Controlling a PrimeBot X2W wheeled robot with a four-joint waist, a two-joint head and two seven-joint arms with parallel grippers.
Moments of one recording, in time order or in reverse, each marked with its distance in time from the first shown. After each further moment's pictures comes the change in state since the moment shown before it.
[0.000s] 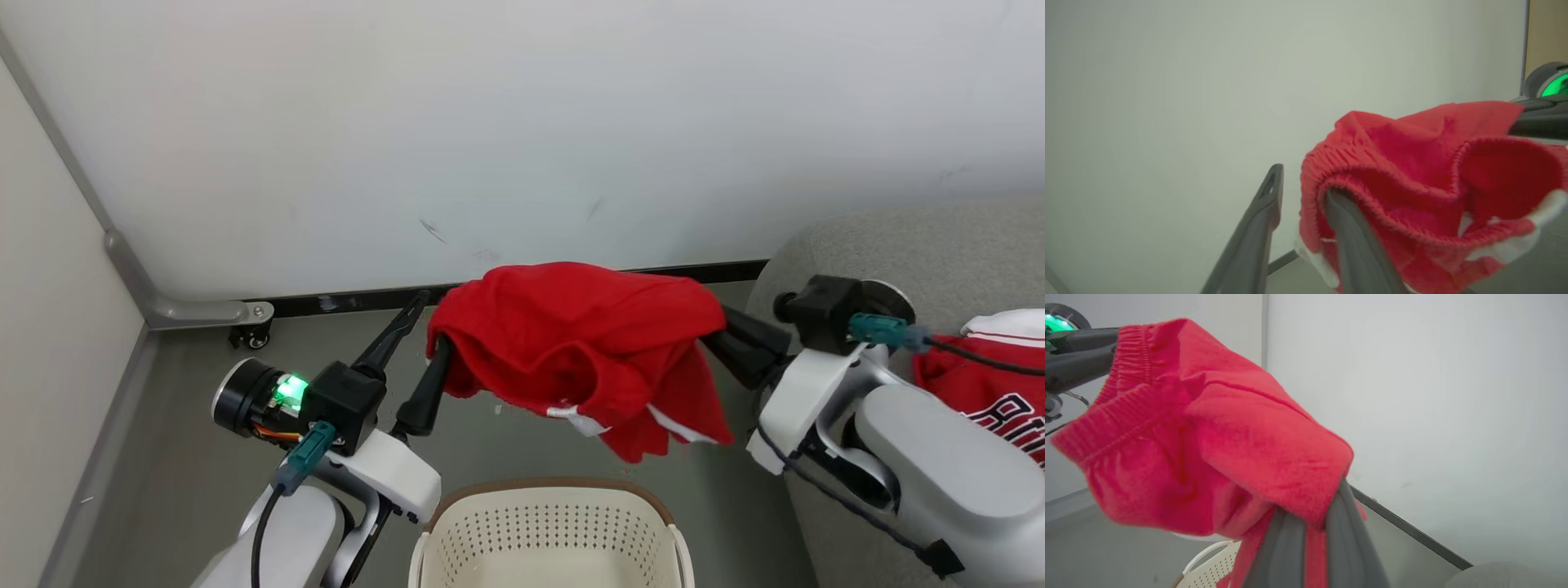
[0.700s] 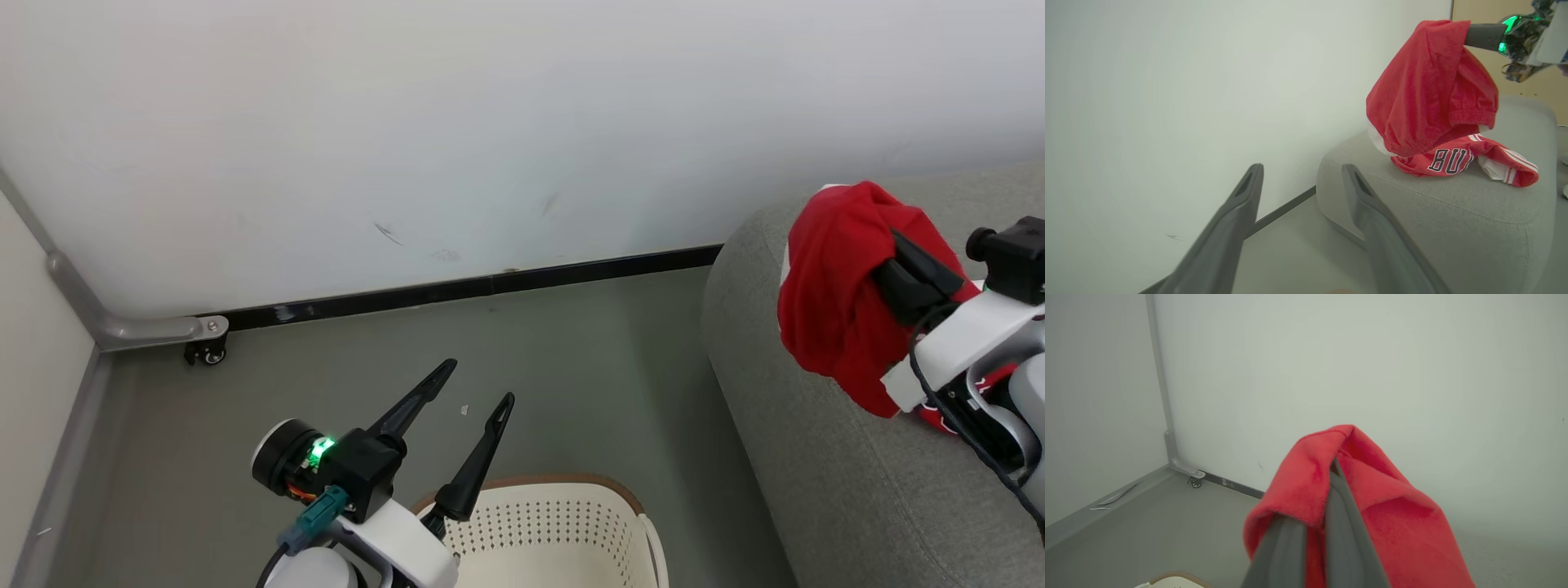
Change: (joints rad) left arm 0.113 0.011 -0.052 -0.023 -0.076 -0.107 -0.037; right arm 0.102 -0.119 -0.379 -0.021 -0.009 0.000 0.000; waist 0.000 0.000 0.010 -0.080
